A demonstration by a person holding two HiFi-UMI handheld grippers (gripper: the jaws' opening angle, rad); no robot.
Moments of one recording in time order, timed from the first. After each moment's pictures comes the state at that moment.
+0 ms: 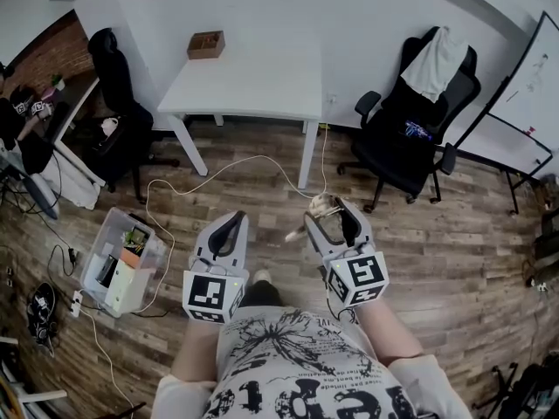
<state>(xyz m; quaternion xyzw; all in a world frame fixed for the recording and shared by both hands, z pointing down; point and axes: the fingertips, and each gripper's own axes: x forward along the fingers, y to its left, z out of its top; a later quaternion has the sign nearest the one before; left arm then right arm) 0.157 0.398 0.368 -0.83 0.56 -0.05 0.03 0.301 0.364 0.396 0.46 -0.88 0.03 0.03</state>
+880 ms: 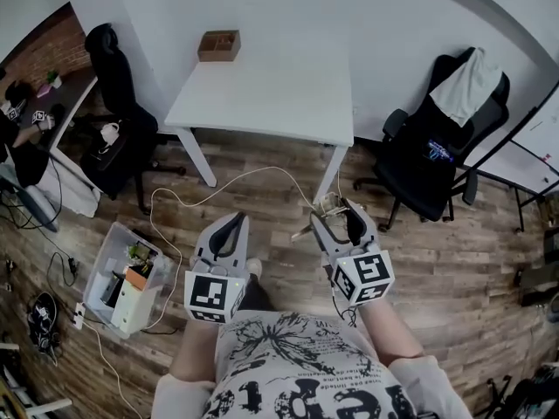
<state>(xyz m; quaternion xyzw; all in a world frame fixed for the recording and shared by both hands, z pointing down) 0.037 0.235 0.391 -0.82 0.57 -0.06 0.01 0.195 0.194 0.417 0.46 -0.88 0.06 0.05</state>
